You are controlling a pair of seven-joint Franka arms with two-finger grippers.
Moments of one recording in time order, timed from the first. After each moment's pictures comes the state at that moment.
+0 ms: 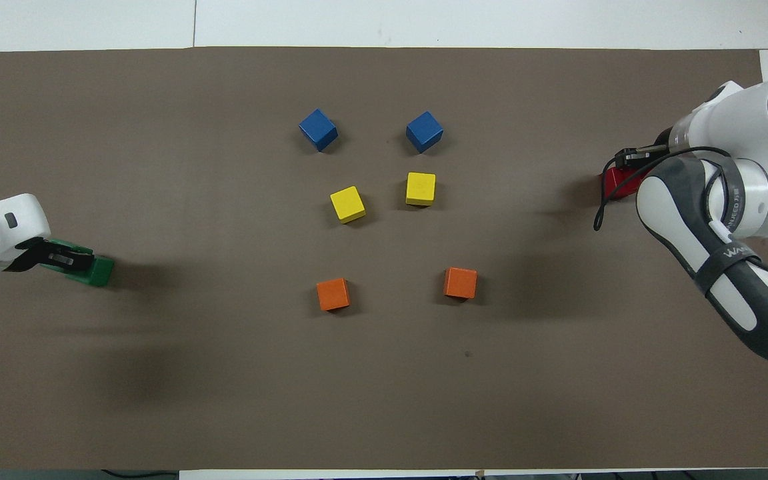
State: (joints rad) left arm 0.18 0.08 0.00 -2.19 -0.02 2.28 0.59; right arm -0.16 0.40 0.09 -1.79 -0.10 2.31 -0.04
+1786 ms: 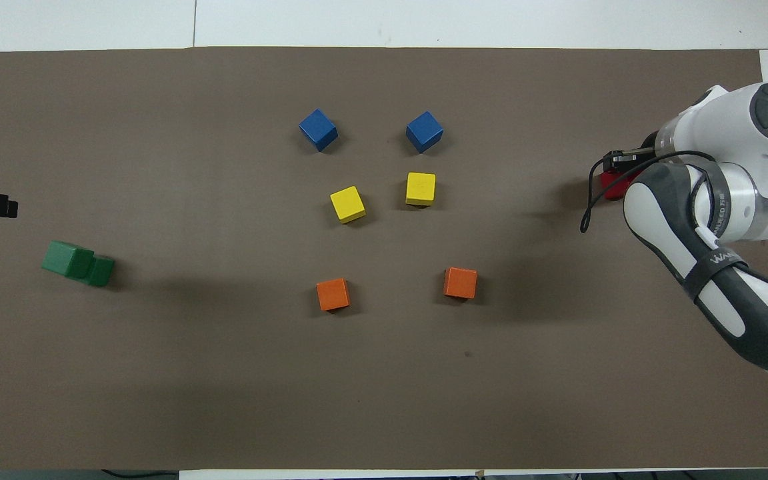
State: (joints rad) left arm 0.16 -0.04 -0.03 -1.75 -0.02 1.78 0.23; right arm -0.14 0.39 0.10 -1.81 -0.10 2.31 0.01
